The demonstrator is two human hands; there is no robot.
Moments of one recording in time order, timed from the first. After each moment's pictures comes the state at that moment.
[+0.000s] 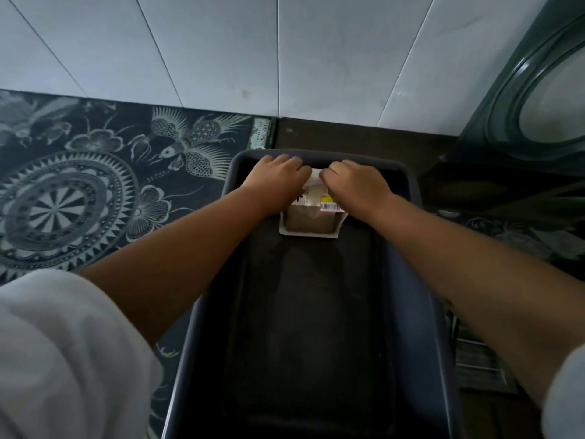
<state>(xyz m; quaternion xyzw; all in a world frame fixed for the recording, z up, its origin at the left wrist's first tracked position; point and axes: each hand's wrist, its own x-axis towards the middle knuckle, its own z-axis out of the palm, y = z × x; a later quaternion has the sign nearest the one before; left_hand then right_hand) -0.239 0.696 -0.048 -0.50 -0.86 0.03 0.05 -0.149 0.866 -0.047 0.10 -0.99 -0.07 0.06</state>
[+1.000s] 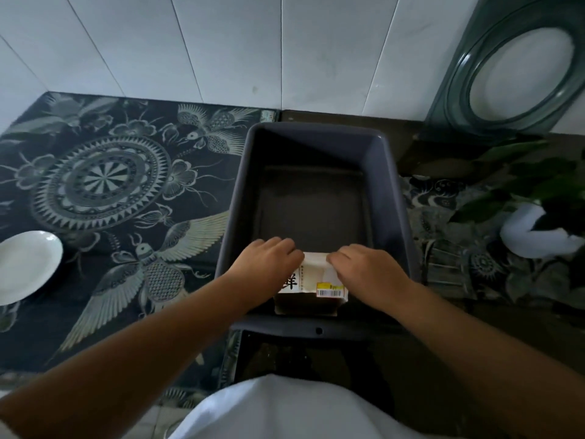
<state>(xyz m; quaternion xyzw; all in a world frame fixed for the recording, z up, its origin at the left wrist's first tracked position) 0.024 0.534 -0.039 -0.56 -0.83 -0.03 0.01 0.134 0.739 -0.041 0.12 -0.99 0.02 0.04</state>
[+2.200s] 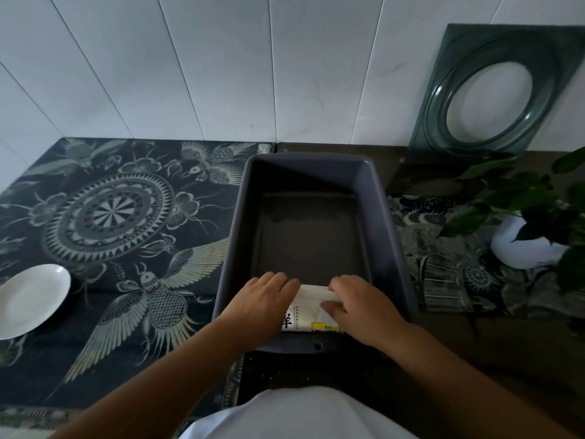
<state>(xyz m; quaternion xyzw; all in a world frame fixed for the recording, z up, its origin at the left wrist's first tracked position) 0.058 0.514 -0.032 -0.54 -0.84 -0.07 0.01 0.163 0.712 -0.044 -0.04 -0.97 0.22 0.01</state>
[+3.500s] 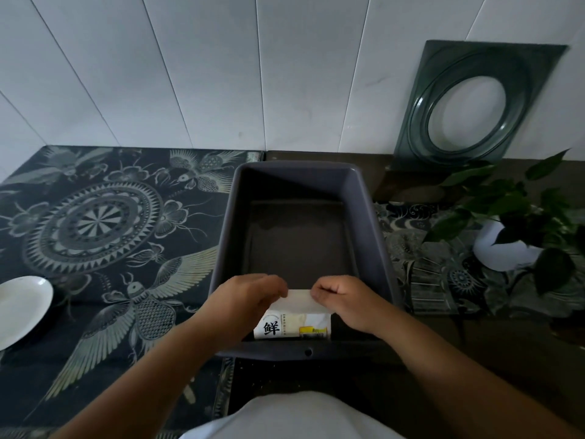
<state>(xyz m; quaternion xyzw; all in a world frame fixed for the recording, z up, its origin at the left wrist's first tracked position) 0.050 0.501 0.011 -0.51 -0.82 -0.27 -0.07 0.155 0.716 -0.006 -0.09 -0.84 0.52 -0.10</state>
